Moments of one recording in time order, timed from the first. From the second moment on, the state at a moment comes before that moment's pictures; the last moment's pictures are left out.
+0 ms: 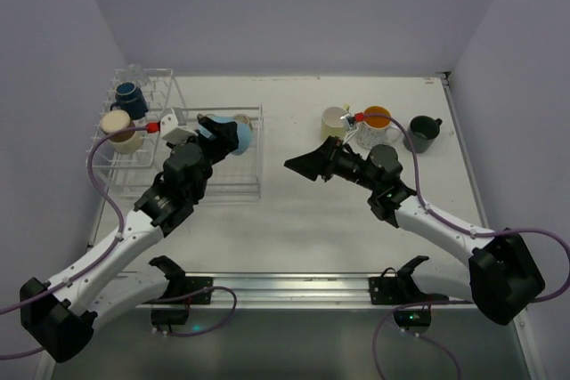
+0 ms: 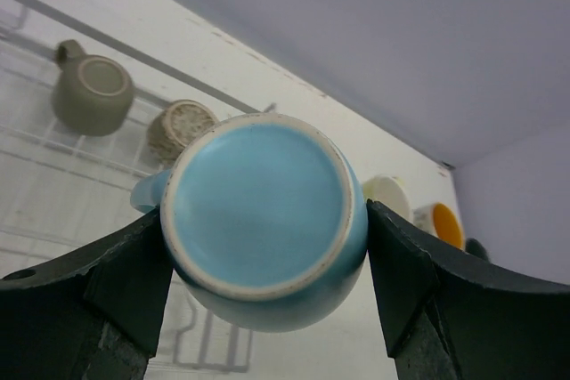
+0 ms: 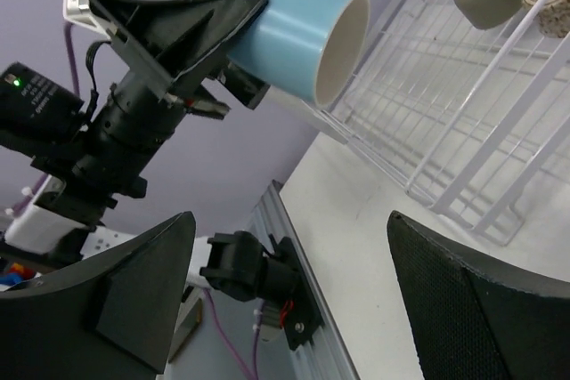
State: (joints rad) left arm -0.61 0.92 0.75 -0.01 -0.61 -0.75; right arm 0.59 1.18 0.61 0.62 -0.53 0.96
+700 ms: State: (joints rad) left arm -0.65 0.85 0.56 0.36 -0.03 -1.02; right arm 0.74 1.27 0.66 0.79 -0.46 1.02
